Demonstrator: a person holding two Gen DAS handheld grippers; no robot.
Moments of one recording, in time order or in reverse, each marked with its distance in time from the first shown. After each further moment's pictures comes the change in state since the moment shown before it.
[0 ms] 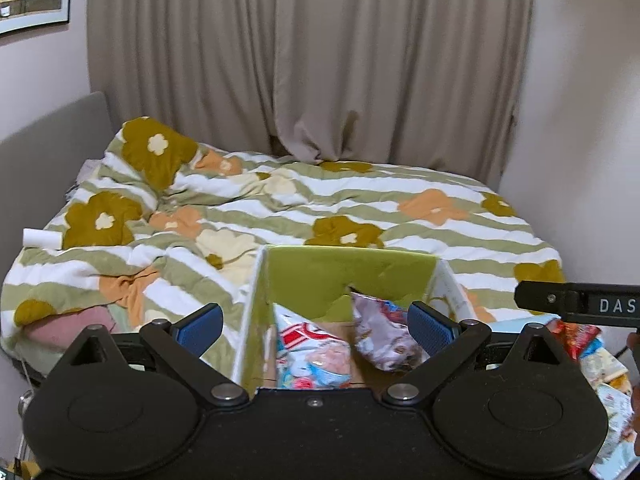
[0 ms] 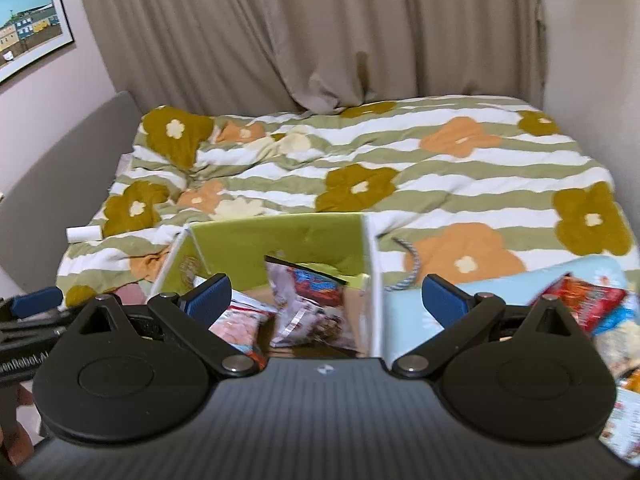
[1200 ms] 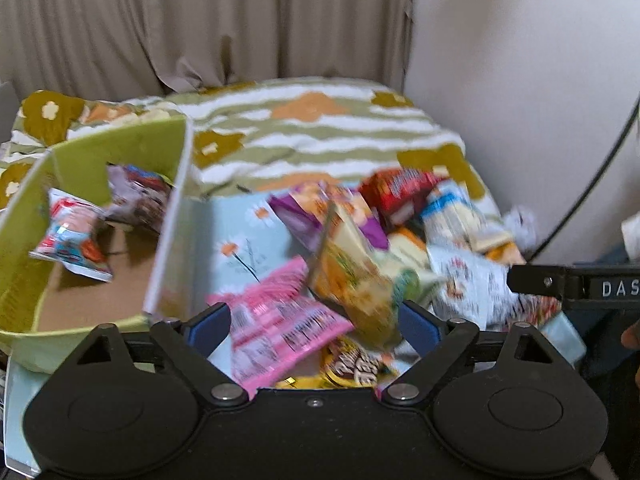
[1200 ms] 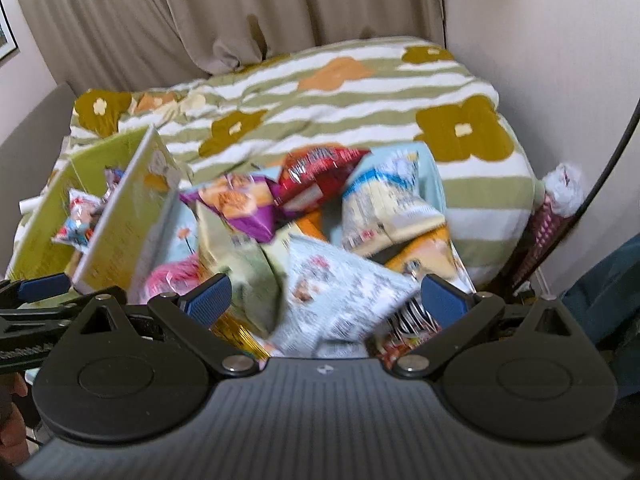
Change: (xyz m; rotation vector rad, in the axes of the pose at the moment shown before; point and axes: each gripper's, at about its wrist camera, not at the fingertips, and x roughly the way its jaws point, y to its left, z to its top) left arm -0.003 -0.273 -0.136 0.167 0.210 -0.124; right arm -0.105 -0.287 -0.125 0.094 0.125 -0.083
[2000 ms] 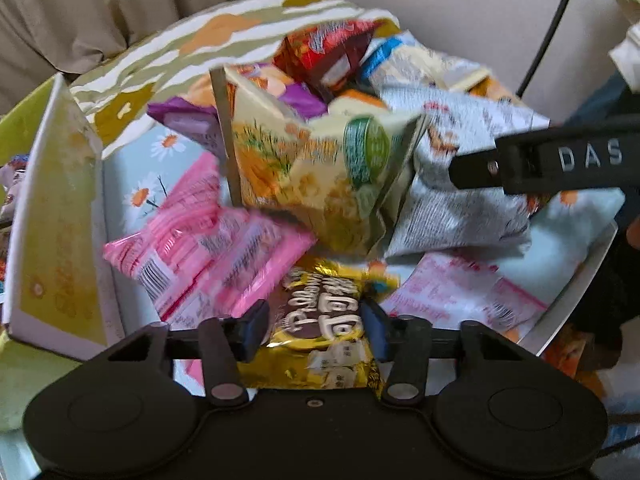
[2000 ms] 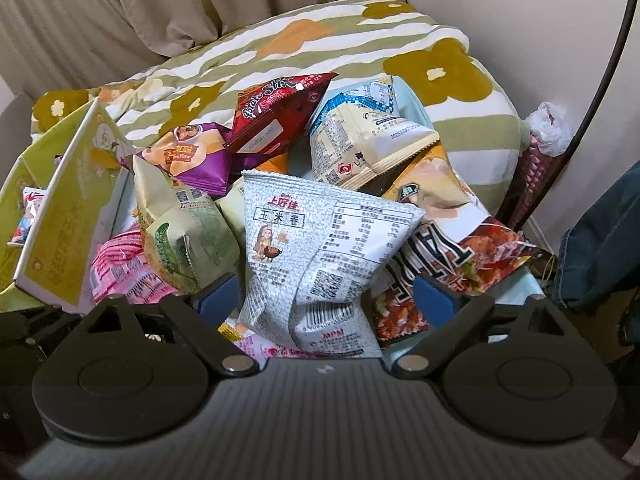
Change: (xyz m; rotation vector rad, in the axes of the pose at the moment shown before) left arm 0.091 -0.027 -0.036 0.316 0.241 -0.079; right arm 0.058 -0.001 -0.035 0.124 0.059 -0.081
